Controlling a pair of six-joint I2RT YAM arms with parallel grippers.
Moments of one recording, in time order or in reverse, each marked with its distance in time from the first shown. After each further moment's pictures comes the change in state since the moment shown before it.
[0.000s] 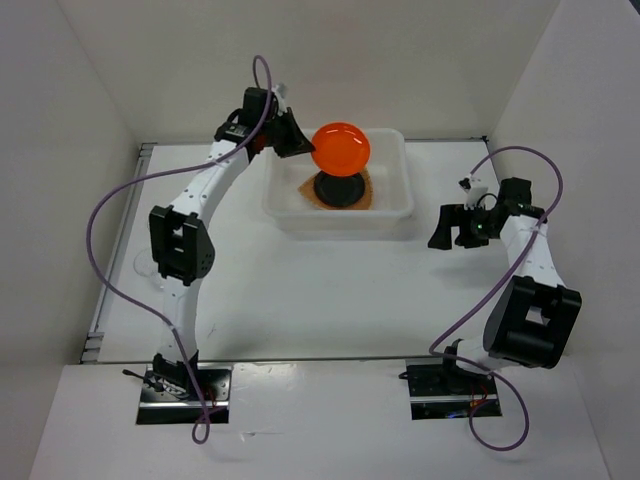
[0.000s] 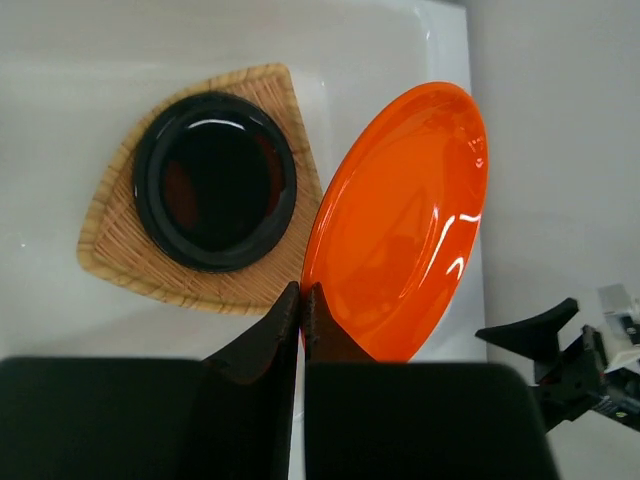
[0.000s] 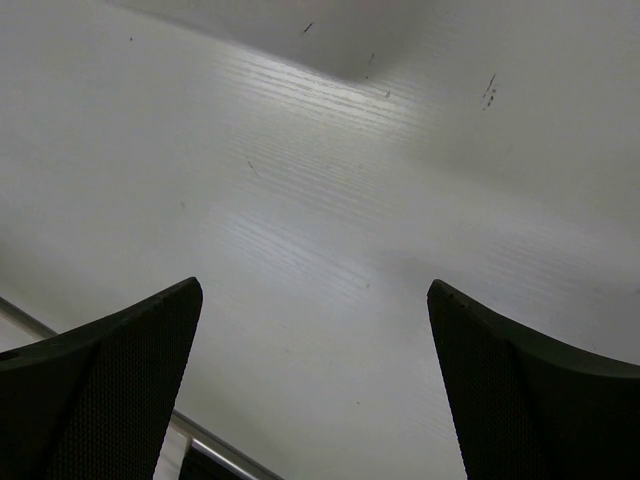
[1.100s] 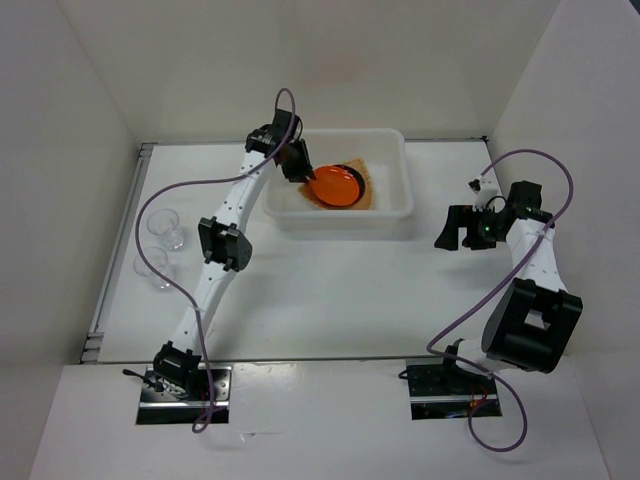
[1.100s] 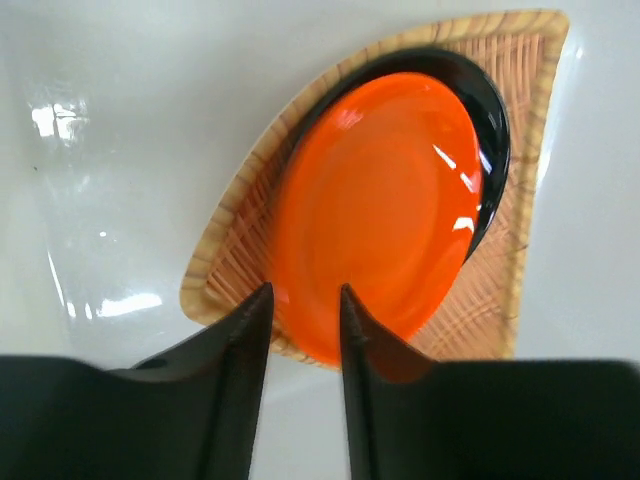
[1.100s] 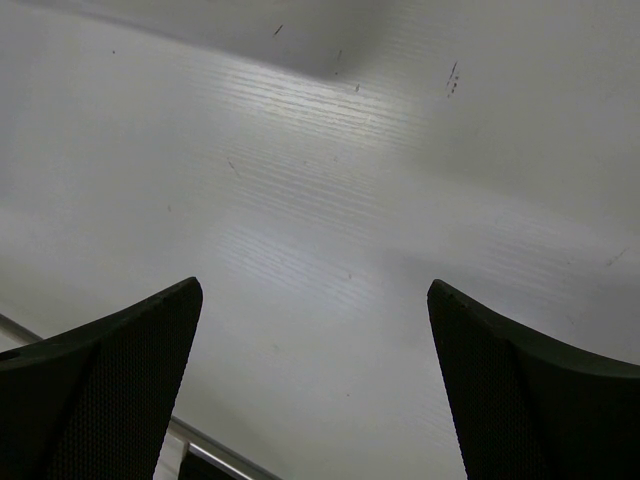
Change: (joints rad) left arm -0.060 0.690 0.940 -0.621 -0.182 0.047; right arm -0.063 -0.023 -0.014 0.007 -0.006 0.000
